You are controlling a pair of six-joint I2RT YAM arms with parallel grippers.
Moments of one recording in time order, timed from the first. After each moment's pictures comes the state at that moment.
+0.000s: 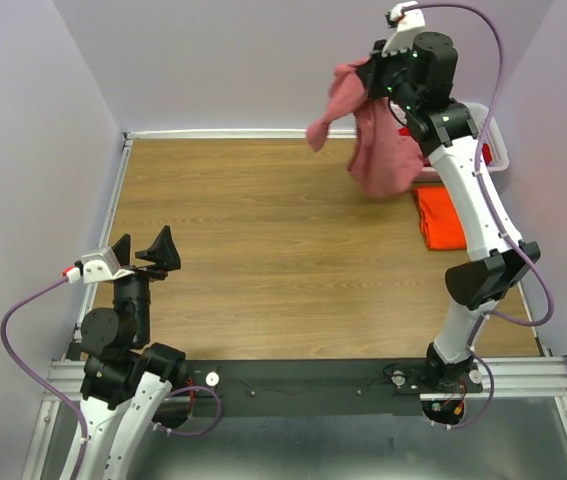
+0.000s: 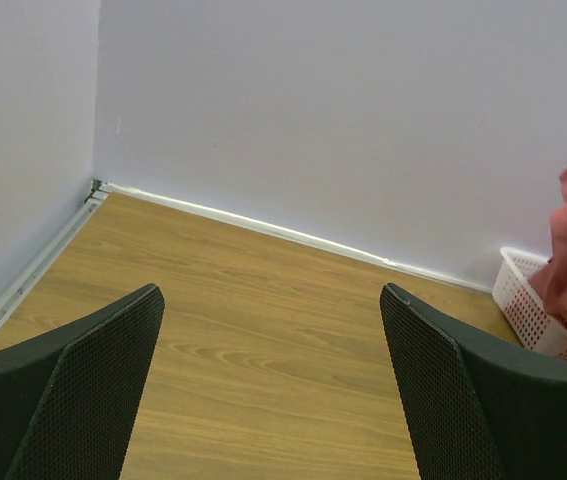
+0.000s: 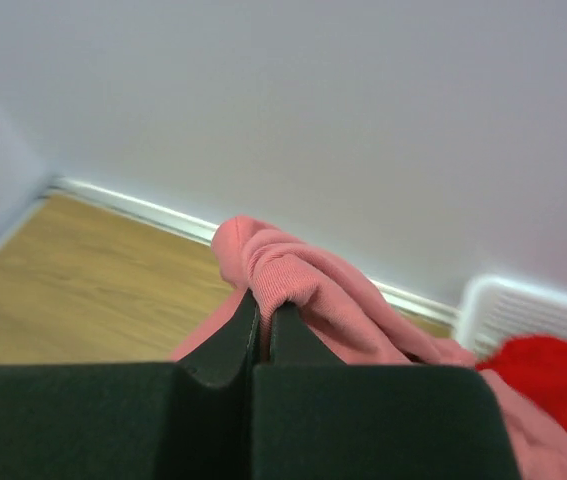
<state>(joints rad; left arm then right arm) -0.33 0.10 0.52 -0.13 -0.41 -0.22 0.31 1.84 2.18 -0.42 -0.04 0.02</state>
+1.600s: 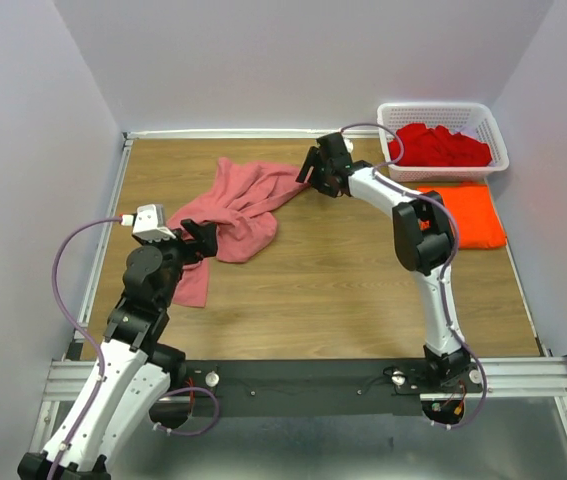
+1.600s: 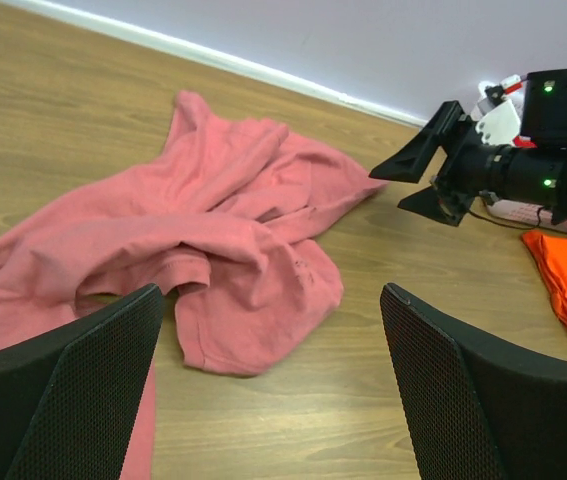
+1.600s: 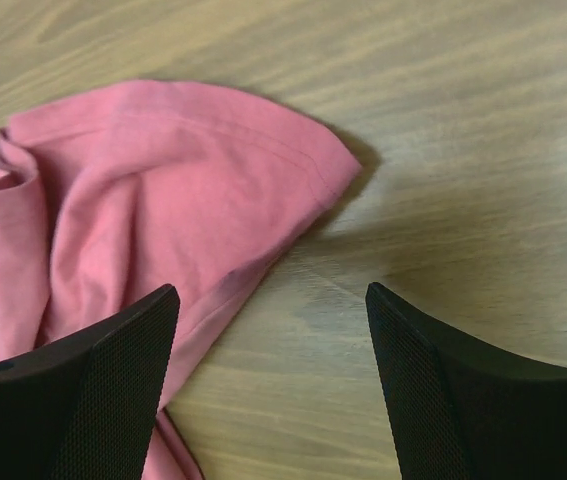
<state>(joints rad) -0.33 0.50 0.52 -0.11 -0.19 -0.43 0.45 2.29 1.84 -0.29 0.07 0.73</state>
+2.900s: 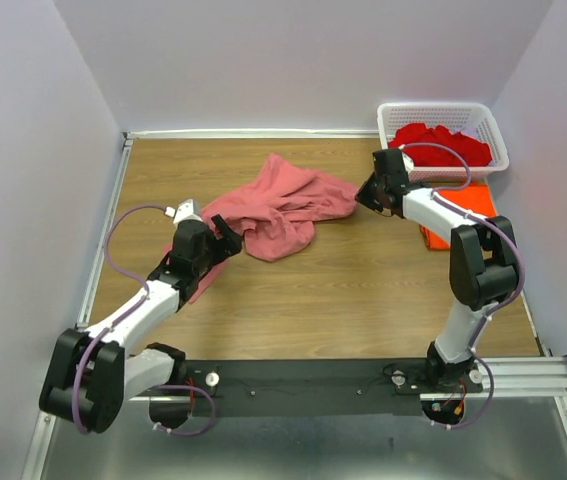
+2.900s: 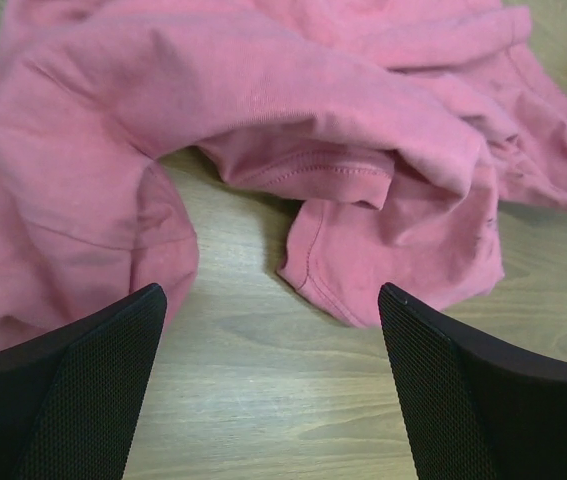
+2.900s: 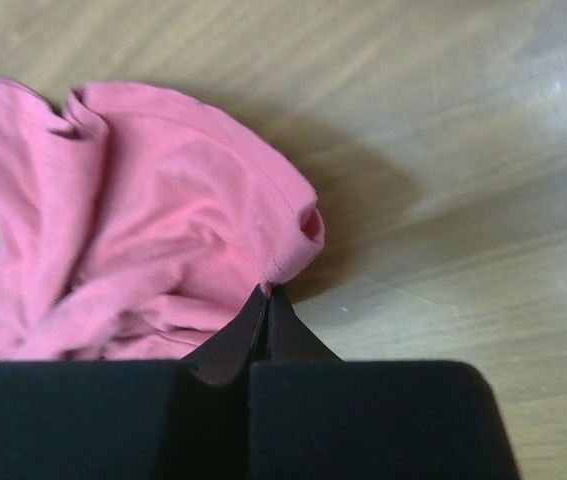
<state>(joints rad) -0.33 1.09 0.48 0.09 -0.11 -0.70 0.28 1.83 1.27 -0.21 0.11 0.82</state>
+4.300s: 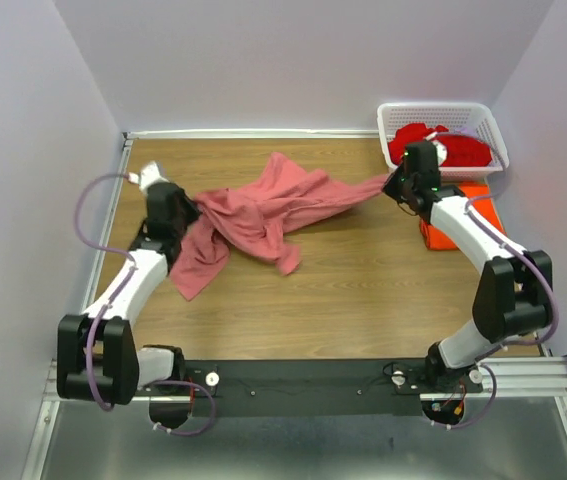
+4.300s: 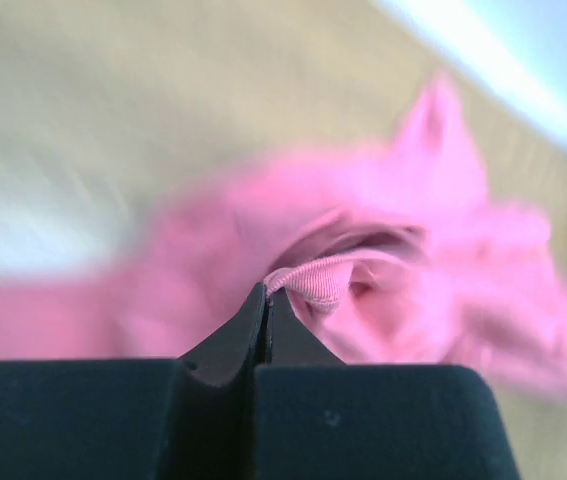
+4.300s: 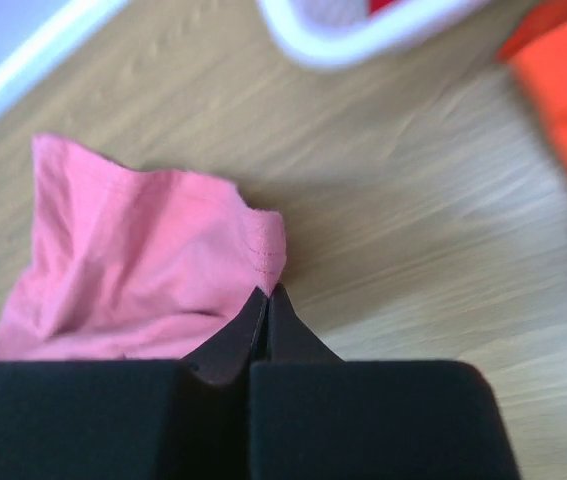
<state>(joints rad) -0.15 1.27 0.68 0.10 -0.11 -0.66 0.22 1.60 1.17 -0.23 0.16 0.68</state>
